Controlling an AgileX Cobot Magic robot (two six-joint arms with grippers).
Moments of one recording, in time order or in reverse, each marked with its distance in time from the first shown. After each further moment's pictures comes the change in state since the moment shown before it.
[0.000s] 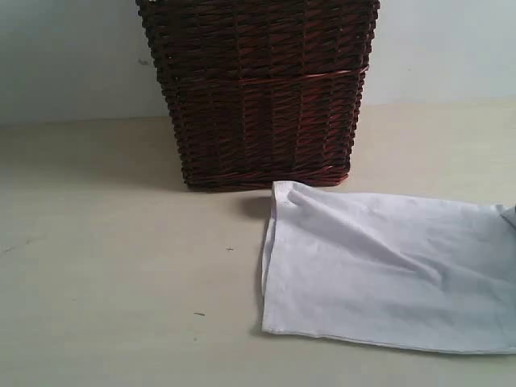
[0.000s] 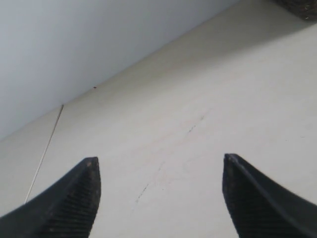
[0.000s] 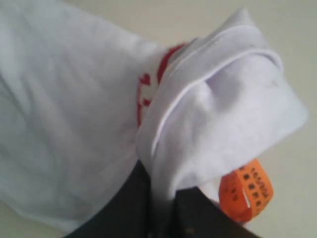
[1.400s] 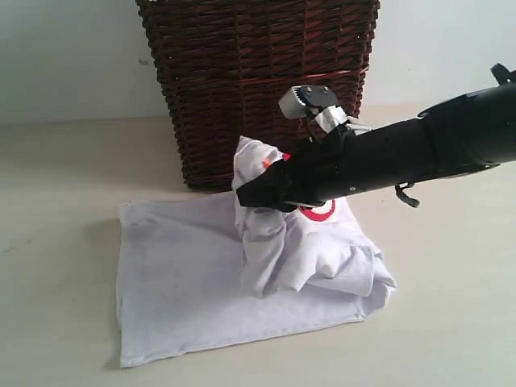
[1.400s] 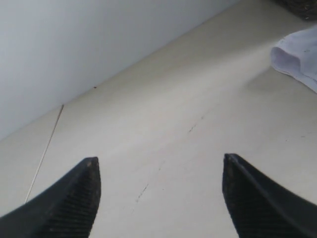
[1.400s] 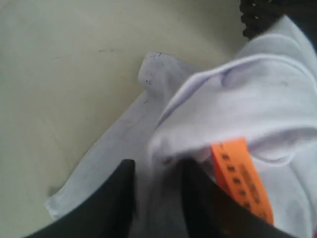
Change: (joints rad) left arm 0.000 0.000 0.000 0.000 0.000 0.000; right arm 1.216 0.143 0.167 0.847 -0.444 -0.193
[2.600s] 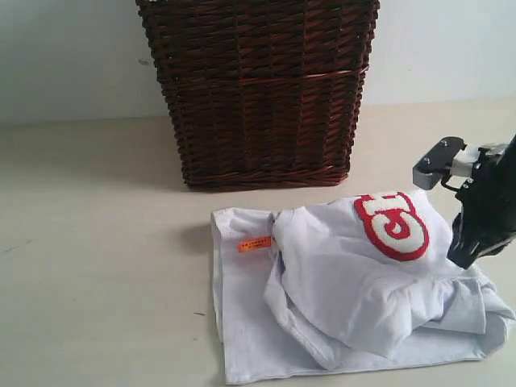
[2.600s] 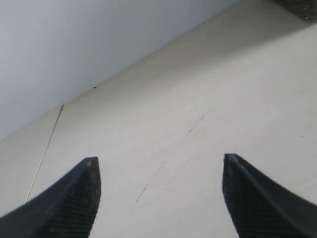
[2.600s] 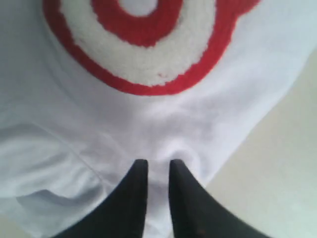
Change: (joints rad) left arm 0.000 0.000 0.000 0.000 0.000 0.000; right arm -0.328 -0.086 0.002 -1.441 0.048 0.814
